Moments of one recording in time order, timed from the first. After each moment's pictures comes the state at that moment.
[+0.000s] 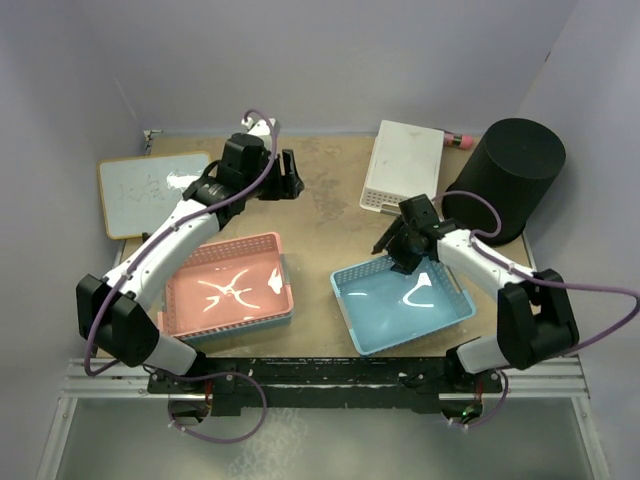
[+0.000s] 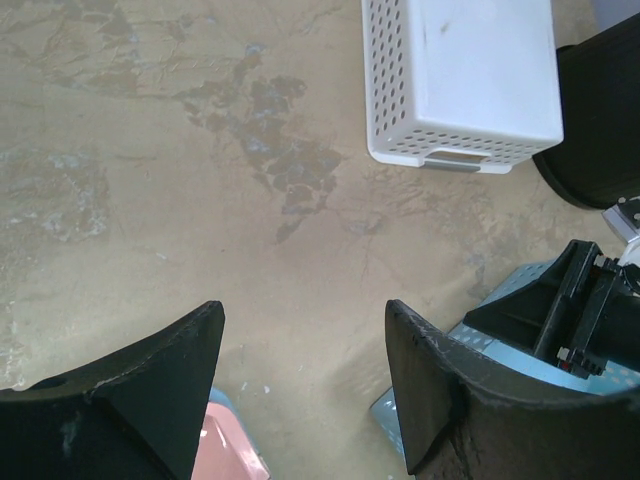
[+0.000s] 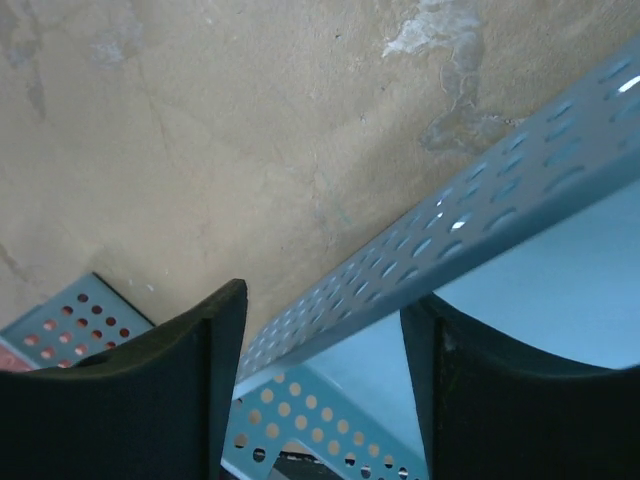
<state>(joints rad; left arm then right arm) -0.49 1.47 1.38 -0.44 0.03 -0.42 0.37 1.42 0.88 -0.54 -0.02 1.01</state>
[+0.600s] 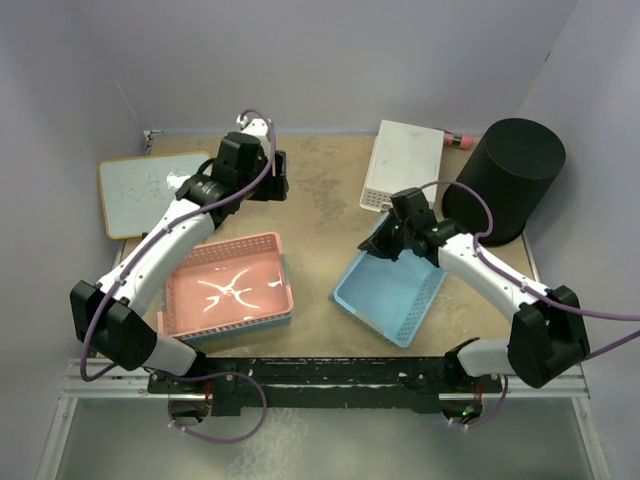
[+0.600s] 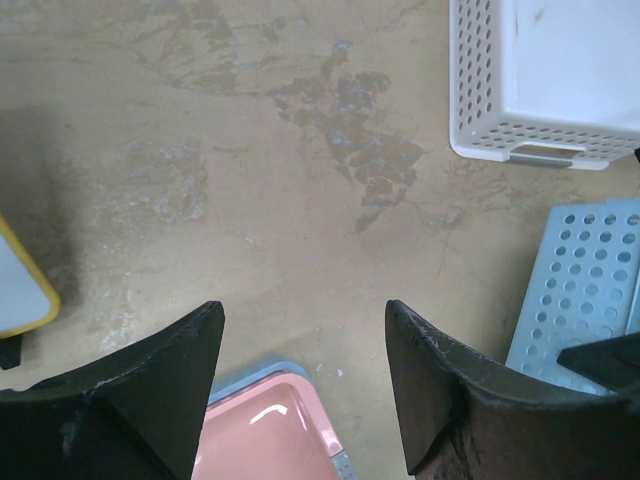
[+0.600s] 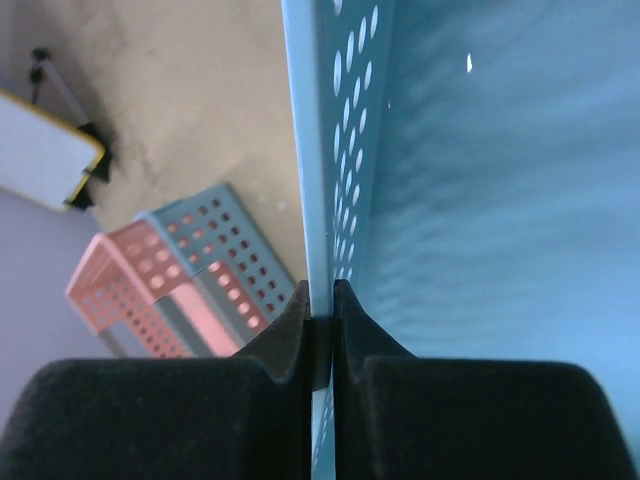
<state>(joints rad) -0.48 1.45 1.40 -0.56 -0.11 -0.31 0.47 1.35 0.94 -0.49 -0.09 1.10</state>
